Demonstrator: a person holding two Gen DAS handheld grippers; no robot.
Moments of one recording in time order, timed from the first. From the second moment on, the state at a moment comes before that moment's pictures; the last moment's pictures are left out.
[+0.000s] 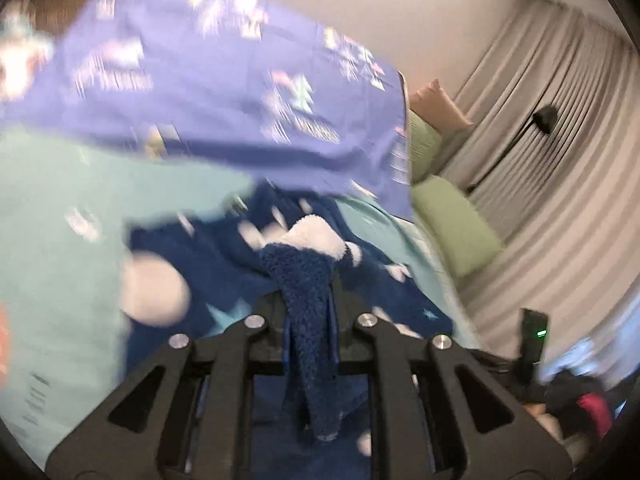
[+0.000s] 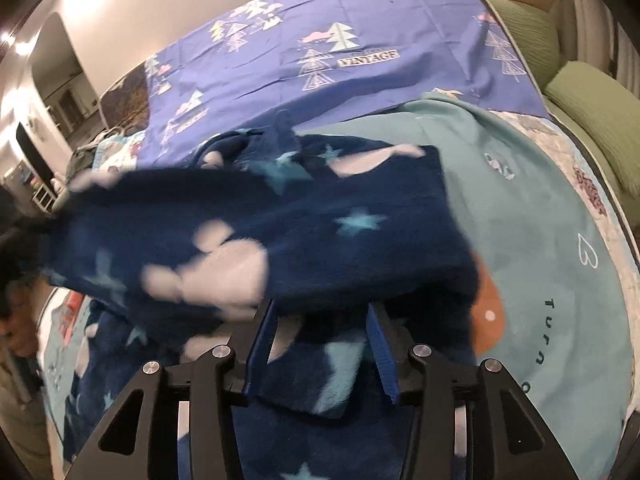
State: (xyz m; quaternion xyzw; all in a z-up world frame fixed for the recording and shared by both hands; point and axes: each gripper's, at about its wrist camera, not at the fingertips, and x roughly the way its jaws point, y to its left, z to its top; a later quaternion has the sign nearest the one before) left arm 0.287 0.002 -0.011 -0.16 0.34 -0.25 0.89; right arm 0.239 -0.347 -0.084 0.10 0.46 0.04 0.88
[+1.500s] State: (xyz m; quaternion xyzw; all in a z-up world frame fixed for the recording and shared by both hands) left arm 0.250 0.030 -0.083 -0.03 0.43 -0.14 0.89; right arm 0.187 -0.337 -0.067 0.05 0.46 0.03 0.88
